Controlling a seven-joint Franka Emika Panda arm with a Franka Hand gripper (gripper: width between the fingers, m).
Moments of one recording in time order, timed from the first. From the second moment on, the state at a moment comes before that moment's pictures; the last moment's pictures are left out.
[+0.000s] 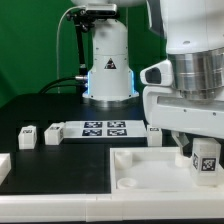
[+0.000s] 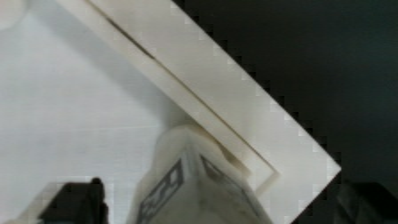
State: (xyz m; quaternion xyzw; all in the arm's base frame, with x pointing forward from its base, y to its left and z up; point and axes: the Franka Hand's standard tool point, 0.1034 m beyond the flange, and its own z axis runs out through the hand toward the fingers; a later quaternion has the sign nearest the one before) arm 0.623 0.129 0.063 -0.93 0.36 0.03 0.08
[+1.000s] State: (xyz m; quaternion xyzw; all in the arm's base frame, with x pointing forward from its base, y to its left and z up) arm 0.625 0.124 0.063 -1.00 -0.02 0.00 0.05
